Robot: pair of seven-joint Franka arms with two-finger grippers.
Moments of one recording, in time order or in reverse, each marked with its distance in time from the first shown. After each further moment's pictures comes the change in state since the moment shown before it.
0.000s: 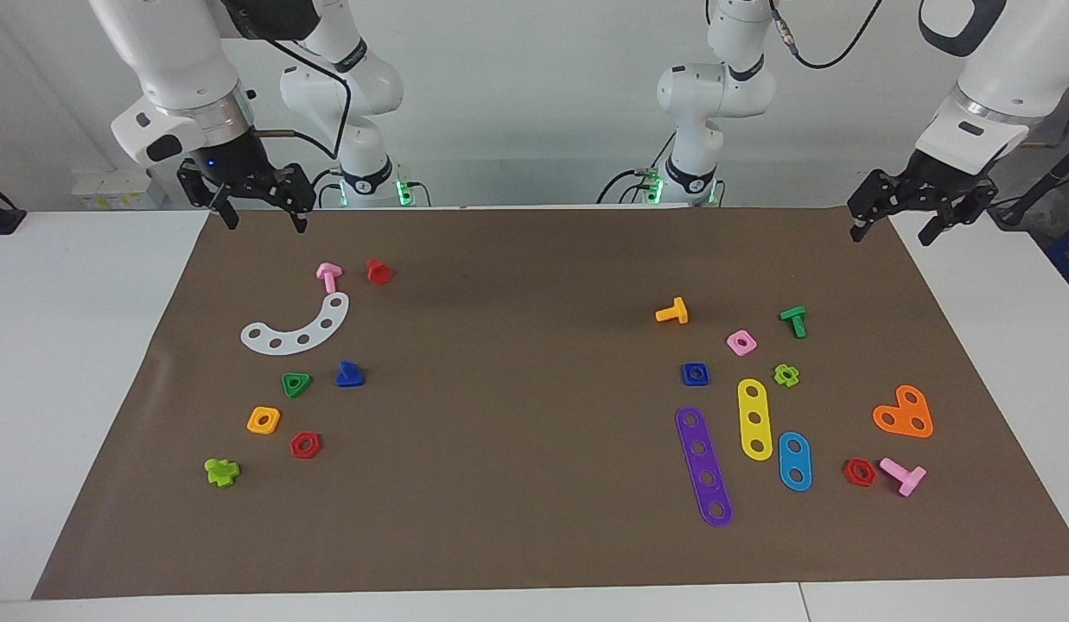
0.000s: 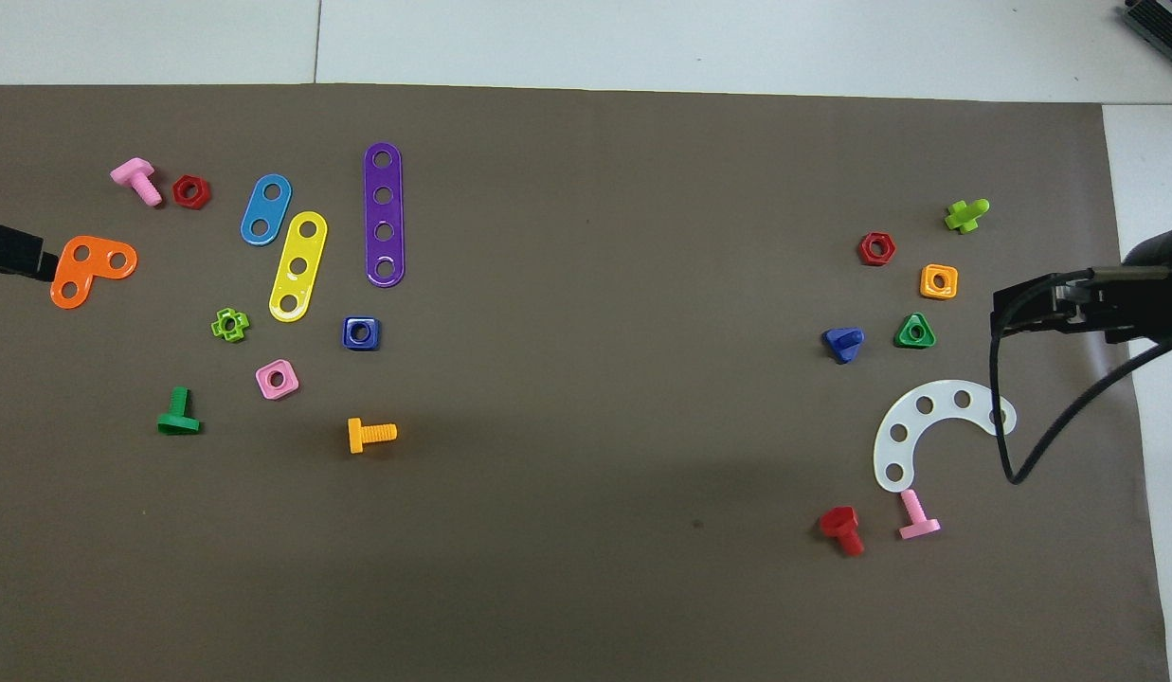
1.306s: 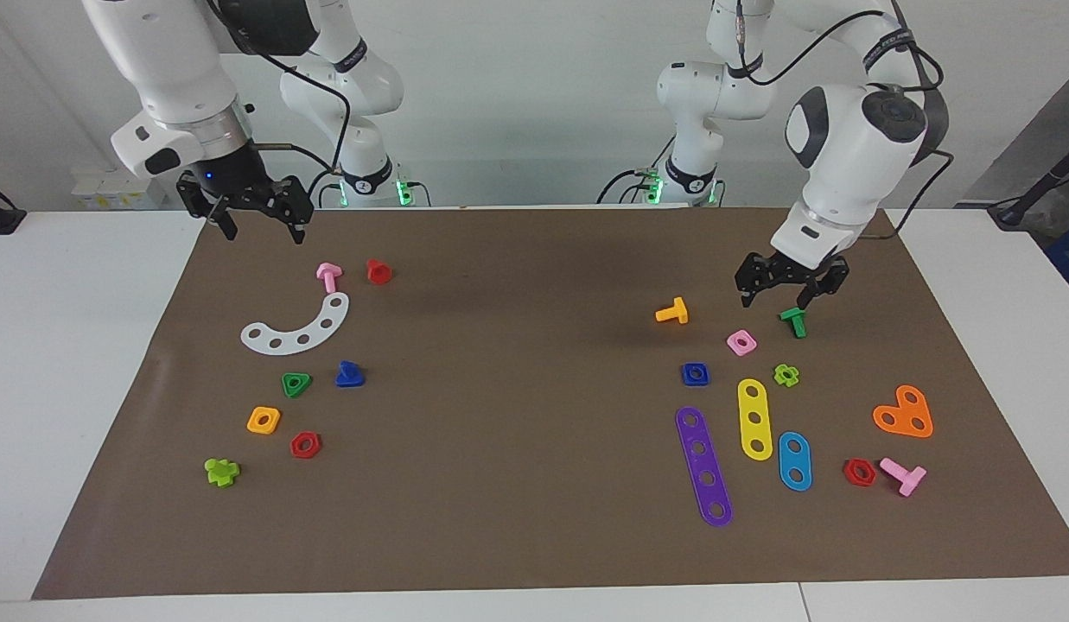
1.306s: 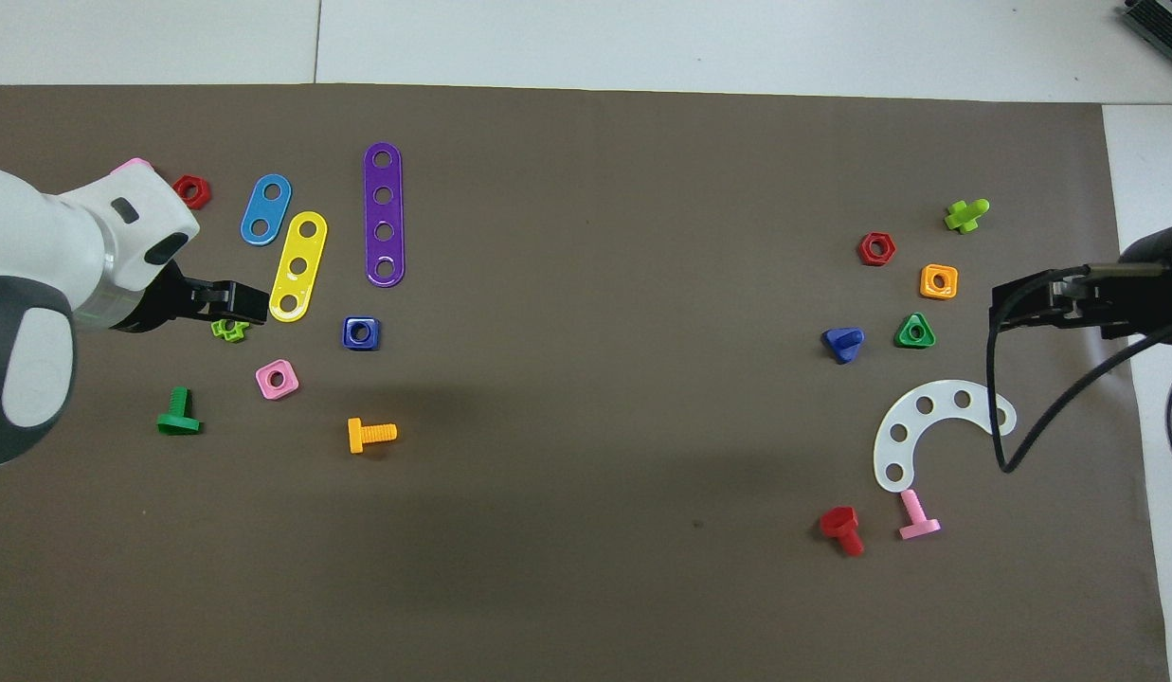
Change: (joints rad) left arm -0.164 -0.054 -0.022 -0.549 -0.001 0.517 -0.220; right arm -0.012 -0.001 0.000 -0.086 0.000 0.121 0.000
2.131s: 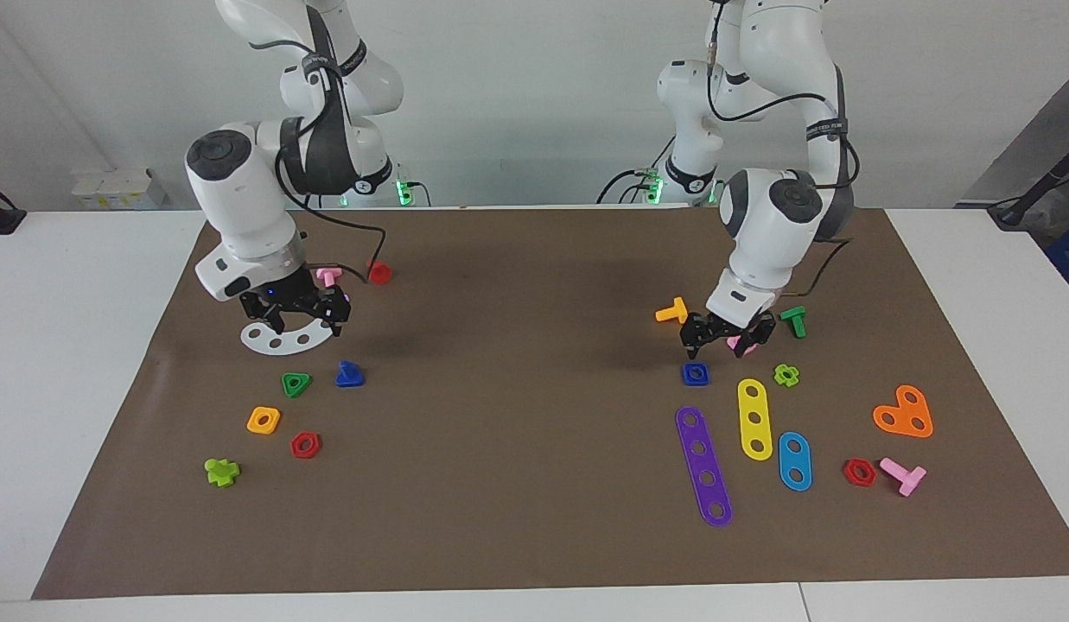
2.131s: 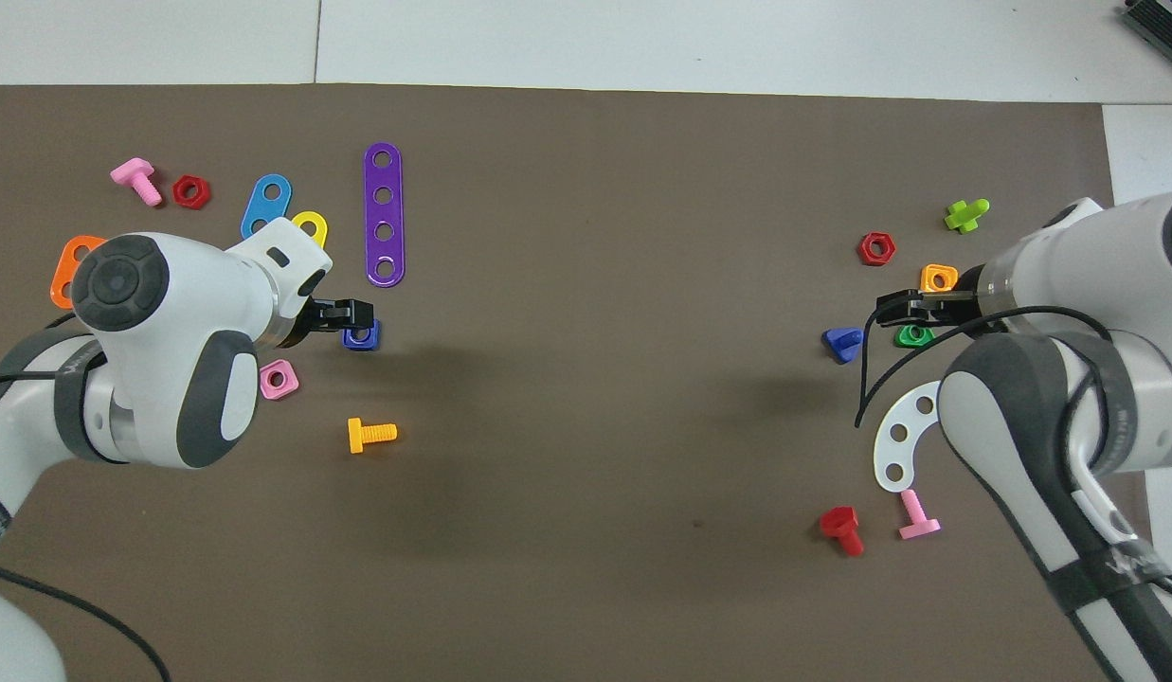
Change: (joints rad) left arm -0.082 0.137 -0.002 -0.155 -0.054 0.354 -0.128; right arm 0.001 0.116 0.003 -0.358 0.000 0.526 0.000
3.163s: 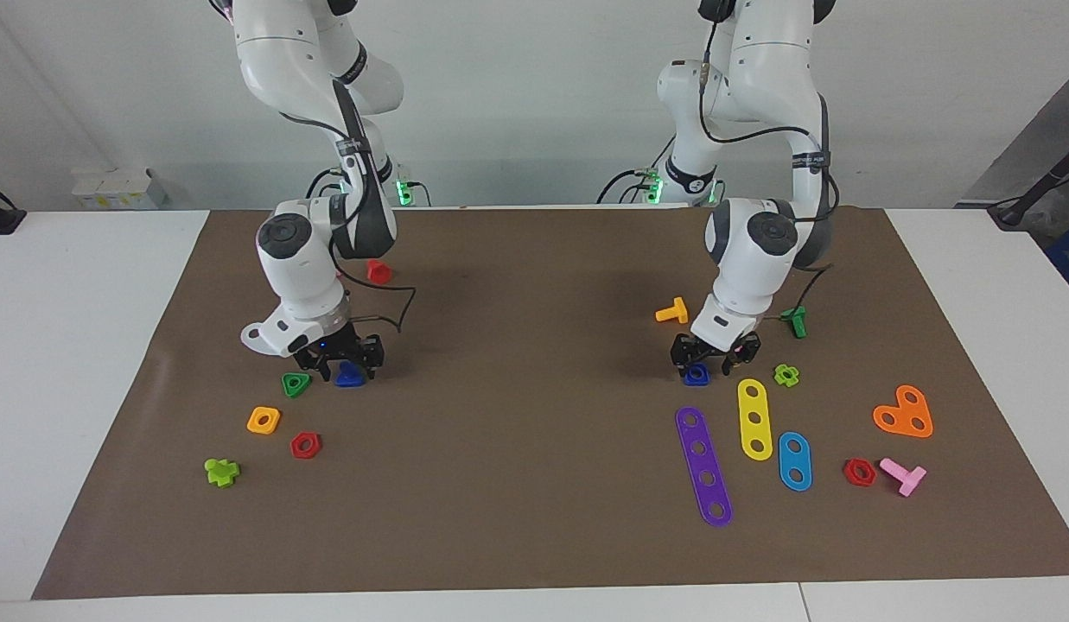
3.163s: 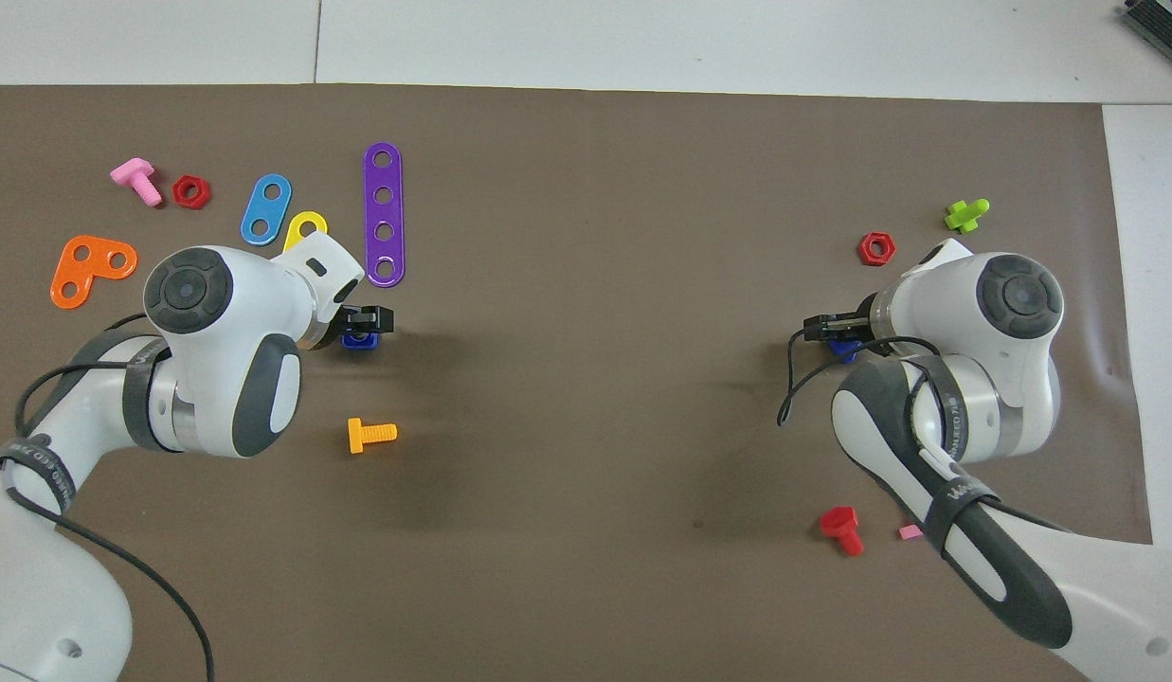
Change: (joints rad) left arm -0.012 0.083 0.000 -0.002 0.000 0.075 0.000; right arm 0.040 0.151 0.001 -0.108 0.000 0.281 -0.041
